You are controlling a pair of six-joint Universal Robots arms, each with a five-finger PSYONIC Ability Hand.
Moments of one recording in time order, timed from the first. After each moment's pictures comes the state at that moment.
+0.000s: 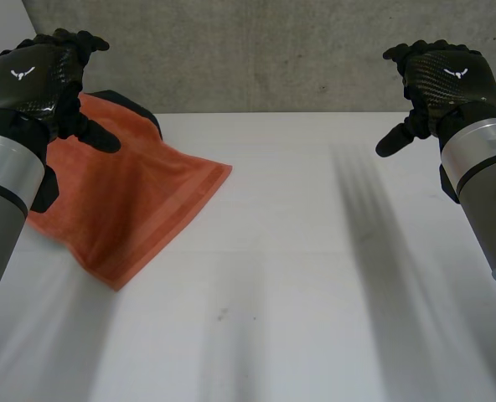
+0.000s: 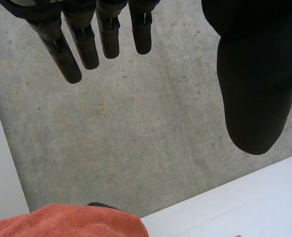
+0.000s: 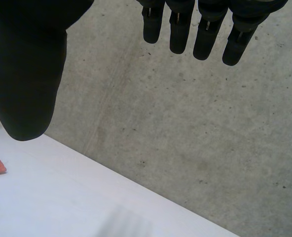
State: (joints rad) left arm 4.37 -1.53 -1.63 3.34 -1.62 3.14; right arm 1.98 -1.41 1.42 -0.09 1.66 3.04; left_hand 0.27 0.28 0.28 0.28 0.10; right_hand 0.27 0.27 0.29 0.29 0.10
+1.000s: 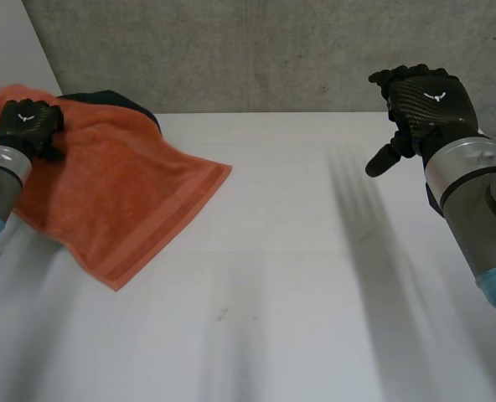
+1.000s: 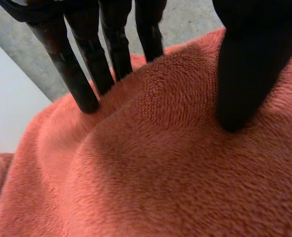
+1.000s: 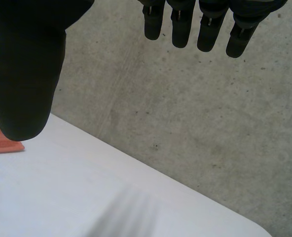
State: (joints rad) left arm 4.76 -2.34 -1.07 3.46 -1.31 3.53; right arm 1.99 -1.36 1.43 -0.08 1.65 3.02; left_hand 0.90 0.84 0.84 0.84 0.65; right_hand 0.23 0.21 0.21 0.21 0.05
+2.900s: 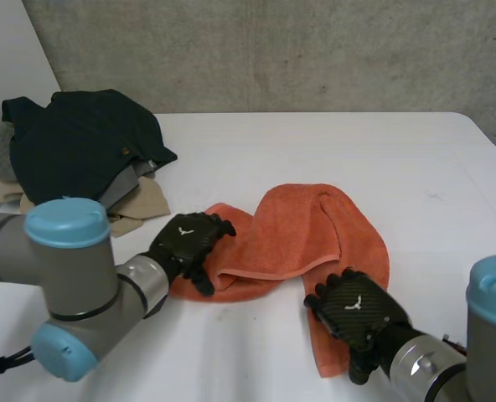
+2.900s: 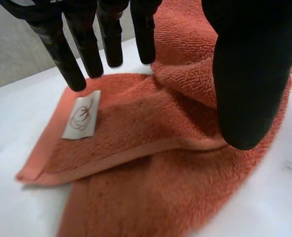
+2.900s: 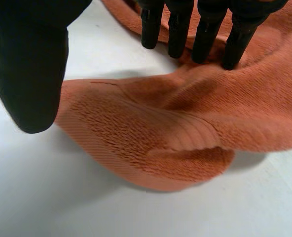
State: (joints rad) left arm 4.23 -2.10 -1.65 3.37 -1.34 3.28; right arm 2.10 -1.42 1.99 0.01 1.42 2.58; left_hand 0.38 0.37 0.37 0.37 0.20; right_hand 0.33 0.32 0.33 0.33 0.17
